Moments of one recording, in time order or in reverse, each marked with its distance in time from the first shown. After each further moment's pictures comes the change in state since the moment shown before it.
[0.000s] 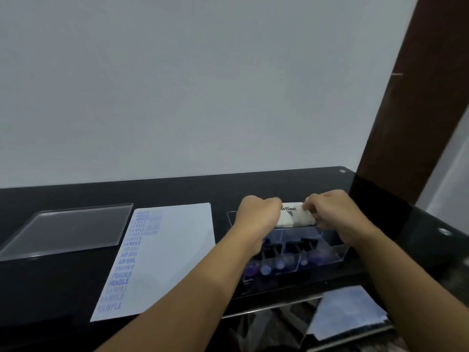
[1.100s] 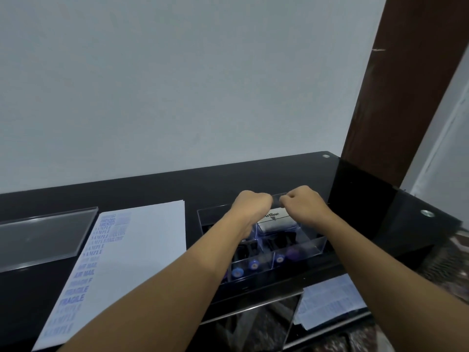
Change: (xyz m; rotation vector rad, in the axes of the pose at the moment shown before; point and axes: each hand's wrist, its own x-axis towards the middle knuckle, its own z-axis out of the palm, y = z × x) left_hand 0.056 -0.003 0.061 0.284 -0.049 -0.060; right_hand 0.046 0.036 -0.003 -0.473 -0.038 -0.149
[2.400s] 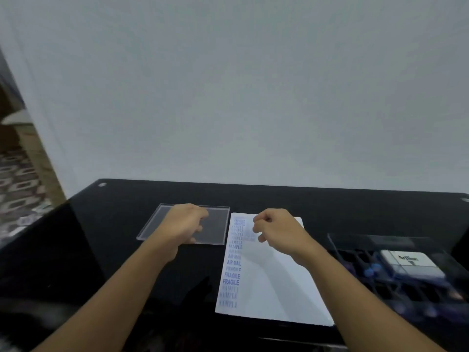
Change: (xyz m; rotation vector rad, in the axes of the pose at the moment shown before) left_hand -0.108 -0.125 -0.341 -0.088 0.525 -0.046; right_hand -0.093 -0.260 0.141 0.331 -0.440 -0.254
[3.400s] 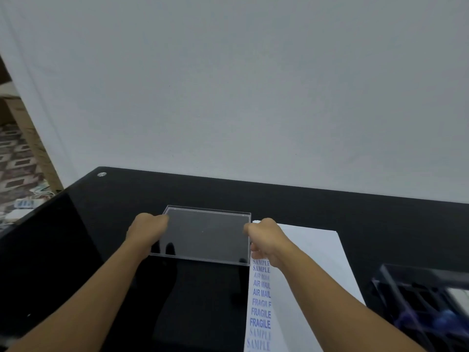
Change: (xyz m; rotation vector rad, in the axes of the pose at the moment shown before) left_hand 0.164 -0.100 -0.071 0.085 0.295 -0.262; right_hand 0.116 -0.017 0.096 0.208 -0.059 0.408
